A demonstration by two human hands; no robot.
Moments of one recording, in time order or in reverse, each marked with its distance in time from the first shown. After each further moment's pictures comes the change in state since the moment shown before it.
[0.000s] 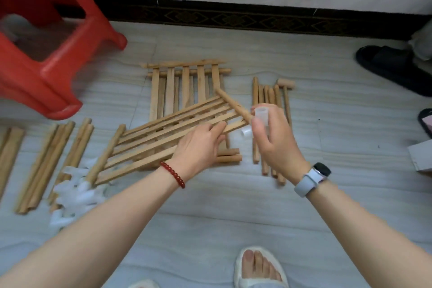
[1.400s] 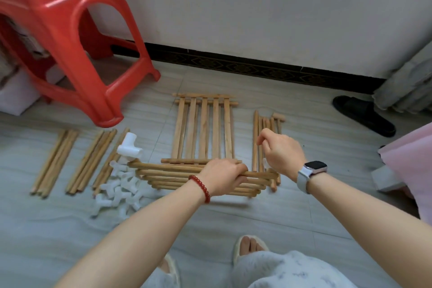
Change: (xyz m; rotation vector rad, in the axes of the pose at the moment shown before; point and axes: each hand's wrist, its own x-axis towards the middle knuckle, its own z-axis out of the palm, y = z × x) left_hand -0.087 0.070 -0.070 0.211 -0.233 0.216; right_hand -0.034 -0.102 -0.057 -0.619 -0.227 0.065
